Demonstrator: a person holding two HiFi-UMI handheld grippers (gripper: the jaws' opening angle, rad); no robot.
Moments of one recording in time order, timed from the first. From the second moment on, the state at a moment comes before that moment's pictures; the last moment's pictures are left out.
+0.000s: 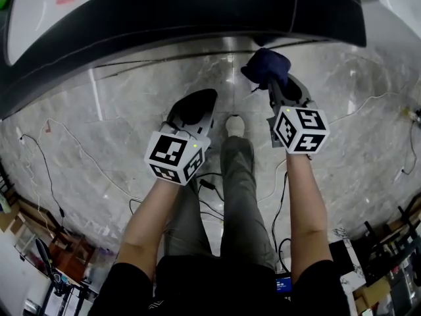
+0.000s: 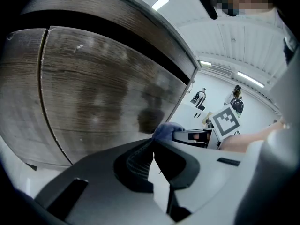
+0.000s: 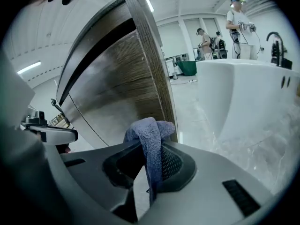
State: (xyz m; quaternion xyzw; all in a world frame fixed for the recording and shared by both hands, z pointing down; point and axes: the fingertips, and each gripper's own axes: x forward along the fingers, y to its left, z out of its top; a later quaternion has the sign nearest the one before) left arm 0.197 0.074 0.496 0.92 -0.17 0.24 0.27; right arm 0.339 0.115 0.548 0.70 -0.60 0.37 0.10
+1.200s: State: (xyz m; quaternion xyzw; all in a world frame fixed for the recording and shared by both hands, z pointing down) left arm -0.028 0.007 0.452 0.89 -0.30 0.19 0.28; right arm 0.095 0.039 0.485 0.60 -0.71 0.35 0.10
